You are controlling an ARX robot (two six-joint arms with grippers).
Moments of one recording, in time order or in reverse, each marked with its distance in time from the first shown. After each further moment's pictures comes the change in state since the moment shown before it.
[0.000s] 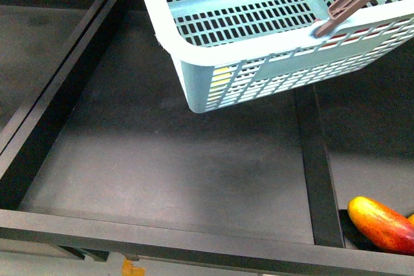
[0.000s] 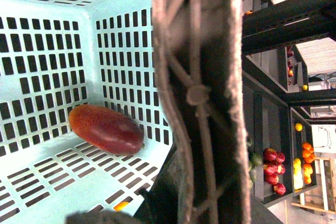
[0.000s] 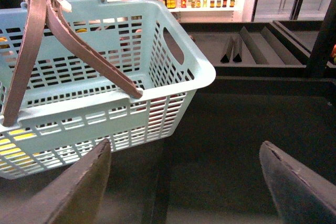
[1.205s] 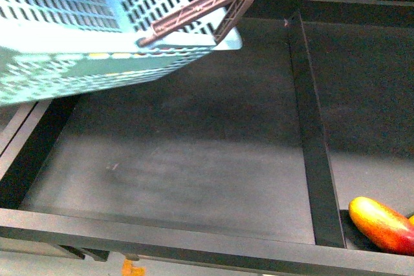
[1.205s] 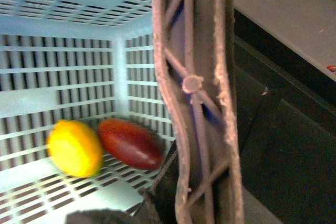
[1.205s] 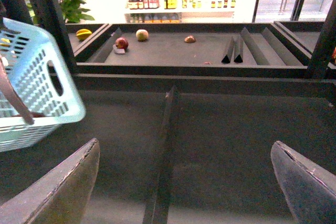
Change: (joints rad) left arm 0.092 0.026 -0.091 -0.161 -0.652 0.091; right arm 0.000 -0.001 0.000 0.000 0.000 0.000
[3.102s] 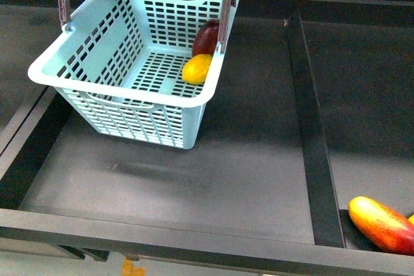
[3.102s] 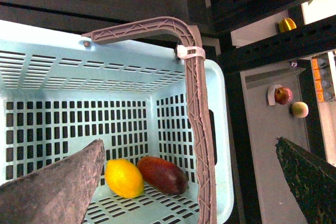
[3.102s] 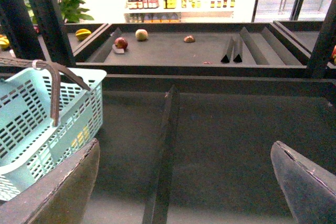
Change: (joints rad) left arm 0.152 -0.010 -0.095 -0.040 -0.163 -0.769; right arm 0.000 0.000 0.000 0.000 0.000 0.000
